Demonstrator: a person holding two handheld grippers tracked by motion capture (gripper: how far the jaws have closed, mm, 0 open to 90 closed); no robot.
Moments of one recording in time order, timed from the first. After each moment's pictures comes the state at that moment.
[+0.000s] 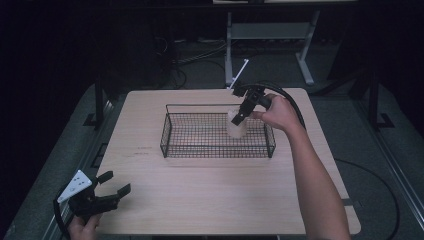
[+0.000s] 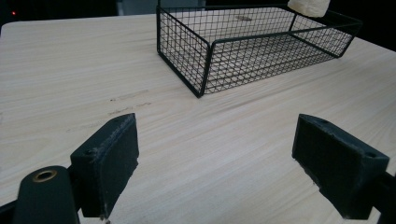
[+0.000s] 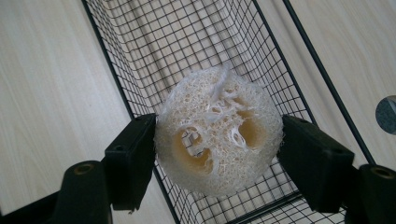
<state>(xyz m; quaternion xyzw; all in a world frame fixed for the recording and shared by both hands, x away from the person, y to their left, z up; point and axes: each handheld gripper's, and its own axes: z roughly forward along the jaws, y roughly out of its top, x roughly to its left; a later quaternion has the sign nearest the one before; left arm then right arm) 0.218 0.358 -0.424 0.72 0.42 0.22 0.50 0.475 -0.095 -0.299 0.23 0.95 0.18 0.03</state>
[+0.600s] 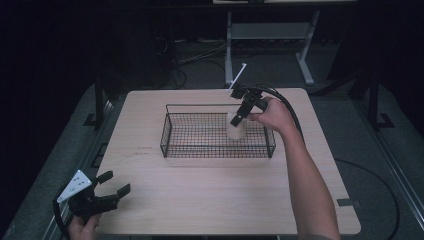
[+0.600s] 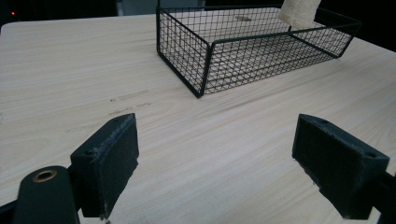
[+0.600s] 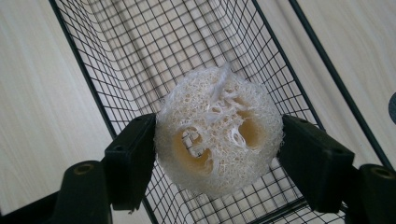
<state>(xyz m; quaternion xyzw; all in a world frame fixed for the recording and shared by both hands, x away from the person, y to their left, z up) 0.218 0.358 -0.424 0.72 0.42 0.22 0.50 0.489 -0.092 -0.323 0.25 0.95 0.17 0.02</state>
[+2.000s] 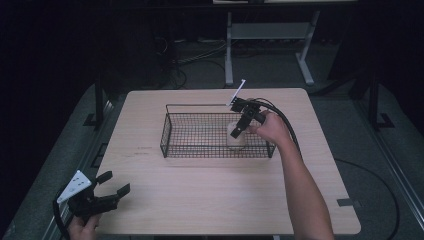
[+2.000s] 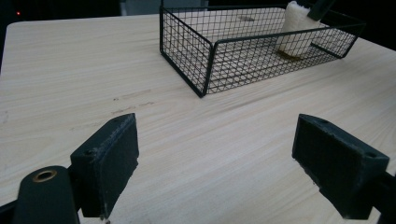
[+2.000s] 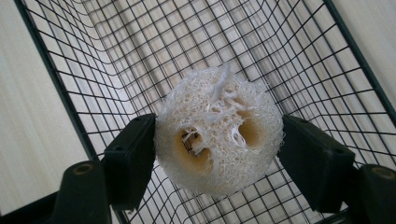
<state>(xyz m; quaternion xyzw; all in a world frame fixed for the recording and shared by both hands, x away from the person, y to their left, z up) 0.217 0.359 -0.424 0.72 0.43 0.22 0.50 0.486 -0.093 -0.373 0.26 0.95 0.17 0.00</state>
